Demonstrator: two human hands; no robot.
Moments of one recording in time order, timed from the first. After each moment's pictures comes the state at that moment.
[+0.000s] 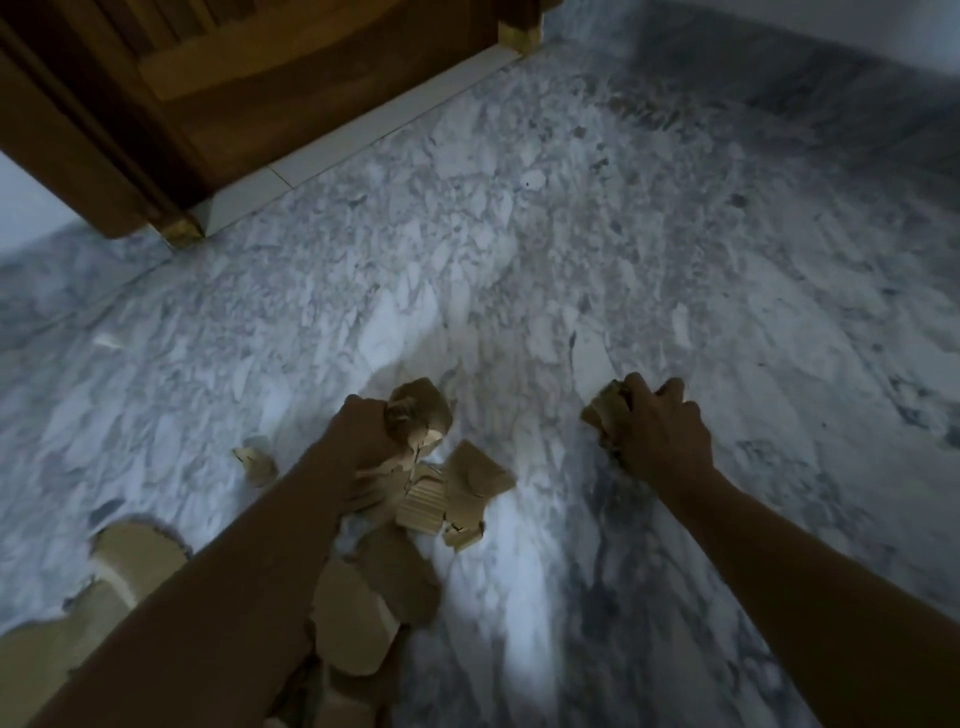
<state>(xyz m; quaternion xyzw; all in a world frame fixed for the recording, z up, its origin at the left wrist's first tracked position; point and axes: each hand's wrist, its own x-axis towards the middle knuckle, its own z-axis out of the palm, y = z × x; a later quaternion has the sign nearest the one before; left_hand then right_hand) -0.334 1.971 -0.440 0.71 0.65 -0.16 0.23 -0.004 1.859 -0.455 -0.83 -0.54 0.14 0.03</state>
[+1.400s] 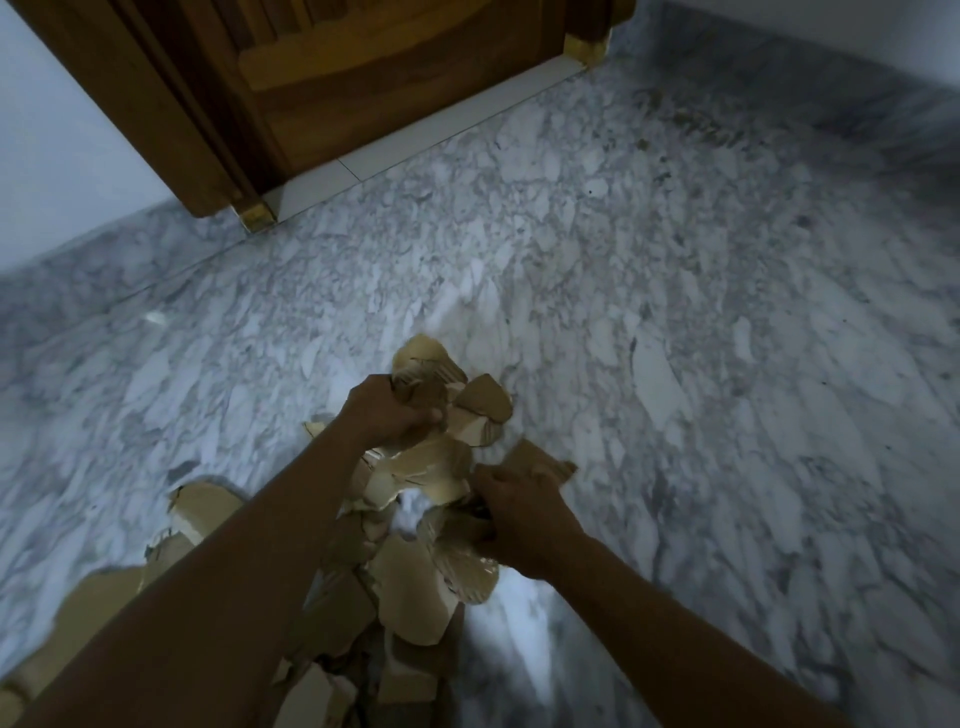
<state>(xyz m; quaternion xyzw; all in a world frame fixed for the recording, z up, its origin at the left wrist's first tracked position) -0.397 1.968 -0.409 0.60 0.70 0.06 0.38 -0.201 1.831 -0.437 -0.56 -0.78 0.27 0.02</state>
